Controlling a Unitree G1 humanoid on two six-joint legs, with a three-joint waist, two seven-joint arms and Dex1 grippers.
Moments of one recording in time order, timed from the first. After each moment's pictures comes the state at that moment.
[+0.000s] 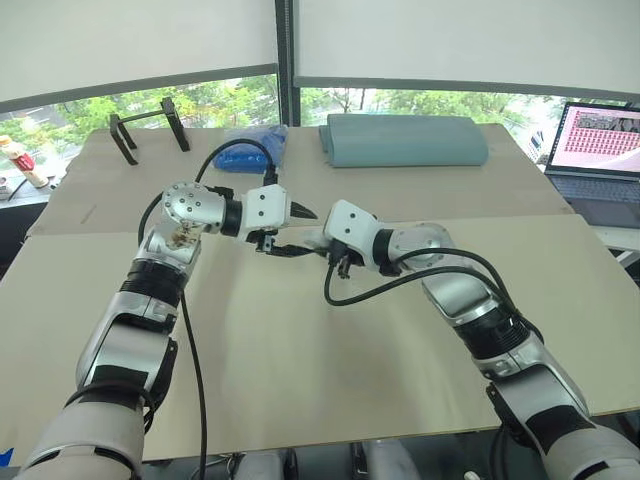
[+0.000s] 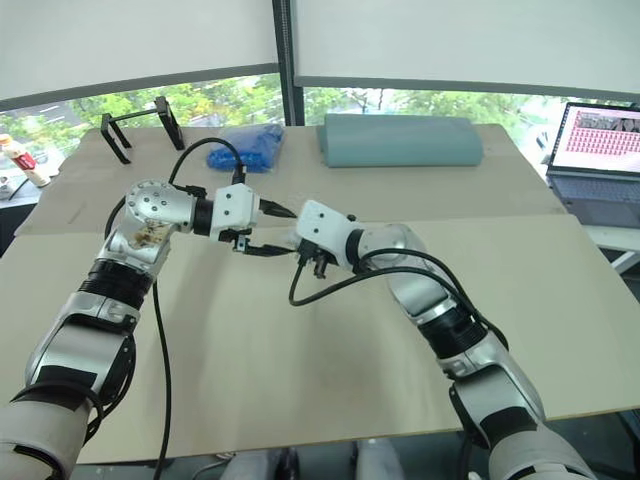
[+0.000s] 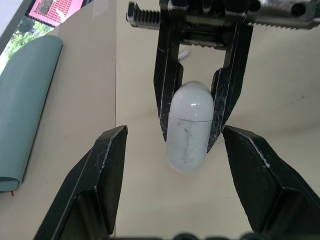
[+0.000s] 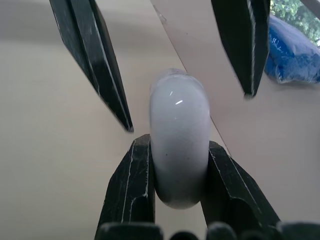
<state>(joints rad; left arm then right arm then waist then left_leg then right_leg) -1.03 0.54 -0.25 0.69 -0.06 -0.32 -1.31 -0.84 -0.42 0.42 0.03 -0.05 0.45 0.77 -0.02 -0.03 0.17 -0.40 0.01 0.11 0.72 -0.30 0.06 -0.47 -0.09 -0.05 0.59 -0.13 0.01</state>
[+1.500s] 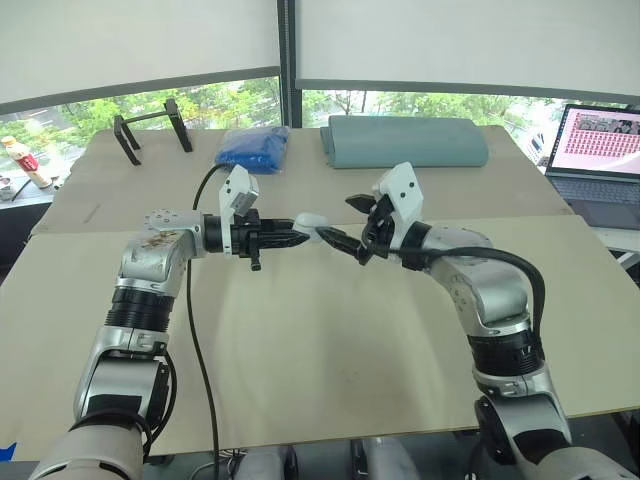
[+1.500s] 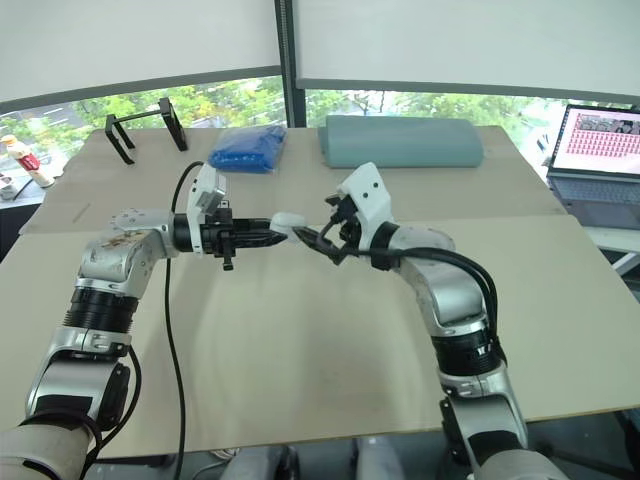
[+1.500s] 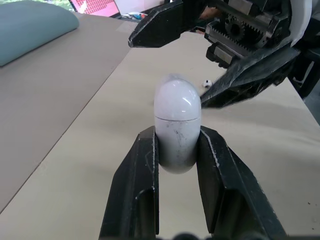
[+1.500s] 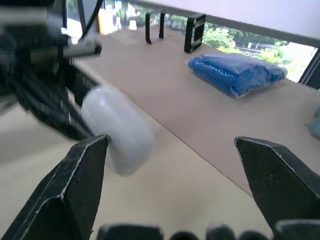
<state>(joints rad) -0.84 0.54 -0.04 0.34 -0.35 0.46 -1.29 -0.73 -0.28 0.04 -0.14 0.26 0.71 0.63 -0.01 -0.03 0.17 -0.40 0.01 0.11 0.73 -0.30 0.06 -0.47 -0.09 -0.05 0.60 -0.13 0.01</state>
